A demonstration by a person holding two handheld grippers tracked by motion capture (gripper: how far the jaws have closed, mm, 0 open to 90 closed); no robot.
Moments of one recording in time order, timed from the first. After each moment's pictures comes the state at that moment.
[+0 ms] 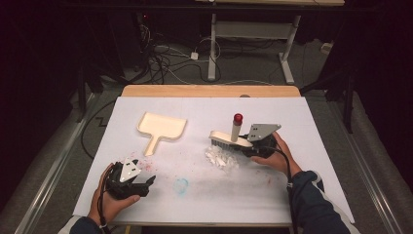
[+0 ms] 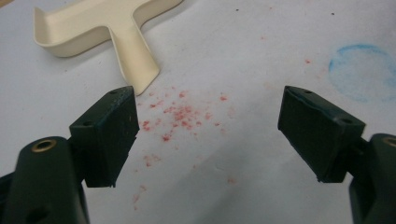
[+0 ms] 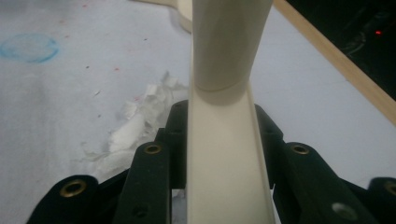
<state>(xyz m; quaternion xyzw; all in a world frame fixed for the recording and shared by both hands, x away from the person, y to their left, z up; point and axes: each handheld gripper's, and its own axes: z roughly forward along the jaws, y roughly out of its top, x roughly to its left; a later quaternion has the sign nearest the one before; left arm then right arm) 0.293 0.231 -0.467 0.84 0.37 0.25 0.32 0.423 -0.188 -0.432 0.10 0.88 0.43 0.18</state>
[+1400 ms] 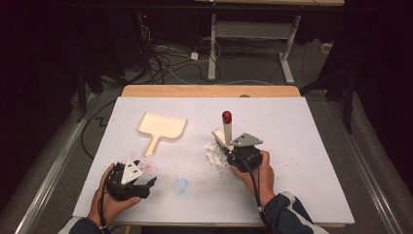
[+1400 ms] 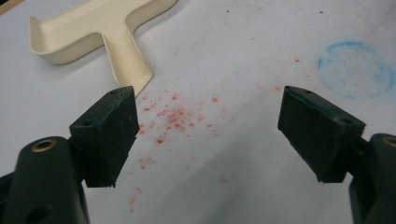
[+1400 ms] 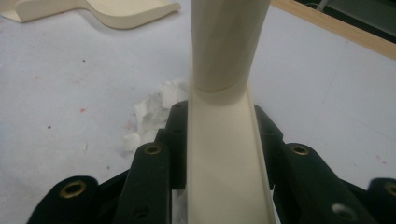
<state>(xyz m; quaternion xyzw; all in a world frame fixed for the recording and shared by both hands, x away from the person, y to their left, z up) 0.290 0.227 -0.465 0.84 0.36 0.25 0.31 0.364 -0.125 -0.433 0.38 0.81 0.35 0.26</state>
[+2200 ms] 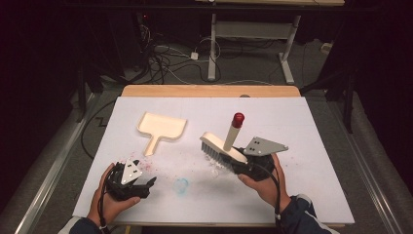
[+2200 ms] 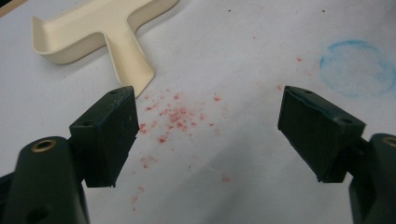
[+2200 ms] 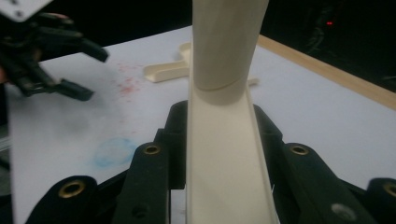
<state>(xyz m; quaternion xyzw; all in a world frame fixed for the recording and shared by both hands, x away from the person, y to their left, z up) 0.289 0.229 -0.464 0.84 0.36 0.25 0.31 0.325 -0.146 -0.393 0.24 0.81 0.50 0.18</state>
